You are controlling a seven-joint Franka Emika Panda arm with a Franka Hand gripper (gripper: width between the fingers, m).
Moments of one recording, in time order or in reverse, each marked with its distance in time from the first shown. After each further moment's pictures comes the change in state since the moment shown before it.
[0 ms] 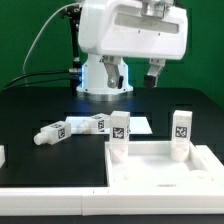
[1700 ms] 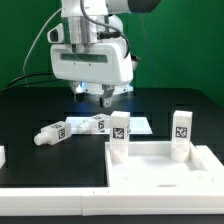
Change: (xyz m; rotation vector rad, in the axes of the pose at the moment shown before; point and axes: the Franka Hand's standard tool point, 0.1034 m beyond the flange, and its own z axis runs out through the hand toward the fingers) arm -0.165 -0.040 0.058 0.186 -0.073 1.535
